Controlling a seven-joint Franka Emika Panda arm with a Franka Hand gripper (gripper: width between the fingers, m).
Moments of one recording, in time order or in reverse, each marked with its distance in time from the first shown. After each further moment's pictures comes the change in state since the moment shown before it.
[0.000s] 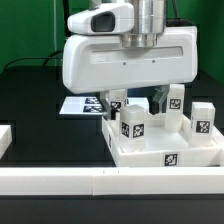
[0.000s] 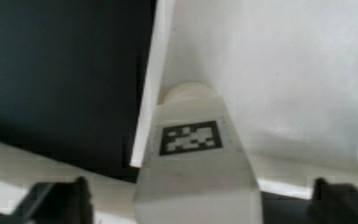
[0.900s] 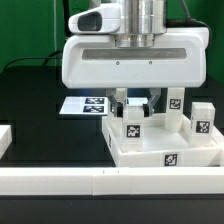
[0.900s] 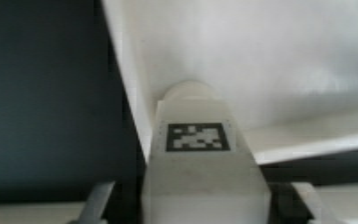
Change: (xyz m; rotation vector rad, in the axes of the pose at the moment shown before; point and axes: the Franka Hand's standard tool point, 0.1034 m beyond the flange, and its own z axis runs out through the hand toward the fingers) arm 0.001 0.001 0.000 -0.001 0.009 0.593
